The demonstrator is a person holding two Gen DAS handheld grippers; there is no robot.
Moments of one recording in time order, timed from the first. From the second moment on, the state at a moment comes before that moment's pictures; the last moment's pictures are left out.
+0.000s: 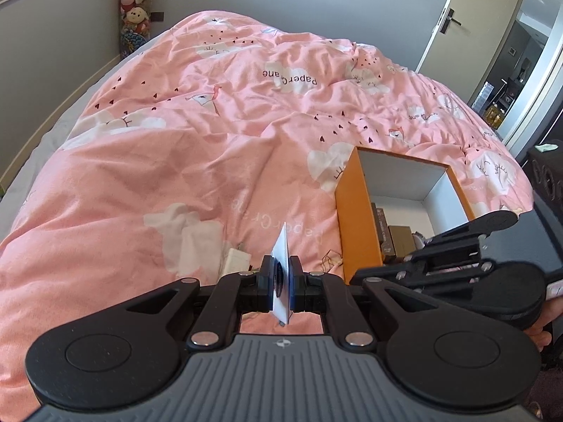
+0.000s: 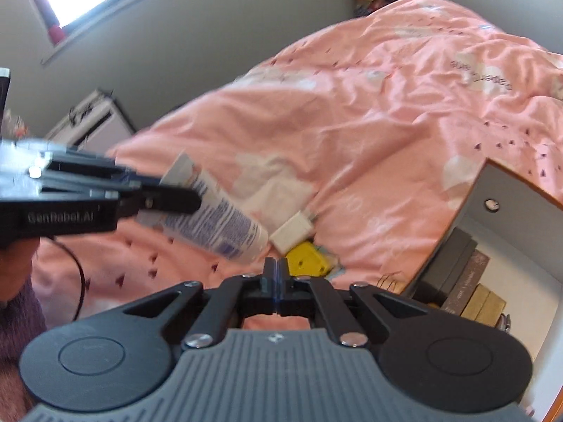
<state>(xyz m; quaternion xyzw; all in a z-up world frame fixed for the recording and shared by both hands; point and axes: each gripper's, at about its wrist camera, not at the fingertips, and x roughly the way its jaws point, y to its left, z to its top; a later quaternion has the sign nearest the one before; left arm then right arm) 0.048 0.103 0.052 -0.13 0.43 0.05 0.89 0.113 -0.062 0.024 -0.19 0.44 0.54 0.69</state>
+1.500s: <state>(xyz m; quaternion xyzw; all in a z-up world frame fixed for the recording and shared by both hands) 0.017 0.065 -0.008 -0.14 0.51 -0.01 0.85 0.076 -0.097 -0.110 -0.22 0.59 0.40 0.67</state>
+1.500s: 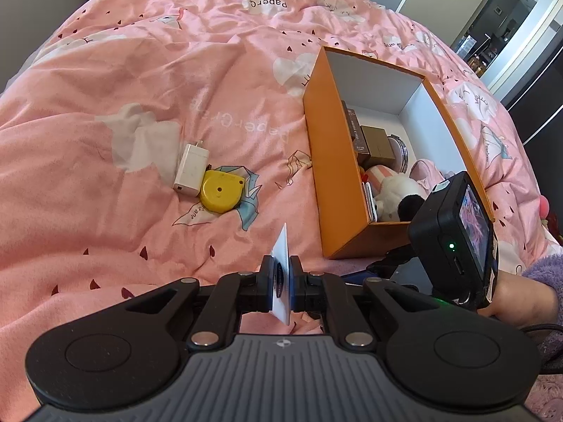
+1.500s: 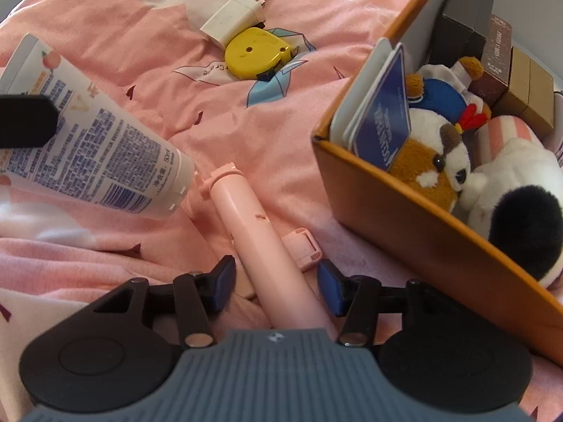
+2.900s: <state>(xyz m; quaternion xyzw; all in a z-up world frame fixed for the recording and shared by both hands) 0.039 0.078 0.074 -0.10 0.40 0.01 0.91 0.095 -0.135 0.055 -0.11 0.40 0.42 0.81</state>
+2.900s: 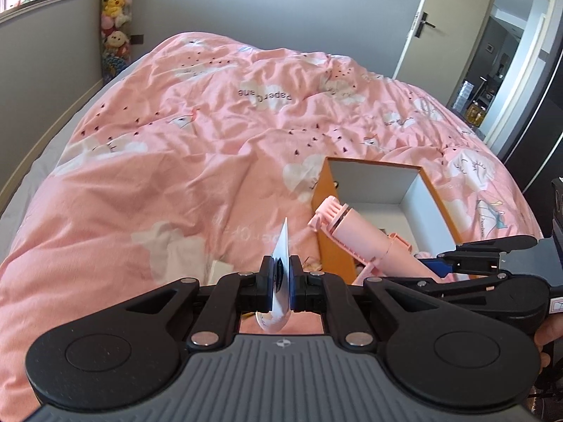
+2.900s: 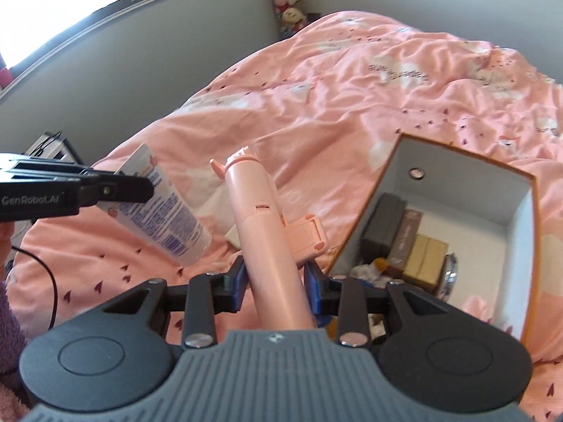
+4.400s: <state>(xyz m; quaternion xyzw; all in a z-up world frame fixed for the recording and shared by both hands) 0.296 -0.016 -0.006 -0.03 0.45 -0.05 0.89 0.277 -0.191 -0.030 0.00 0.48 0.17 0.86</state>
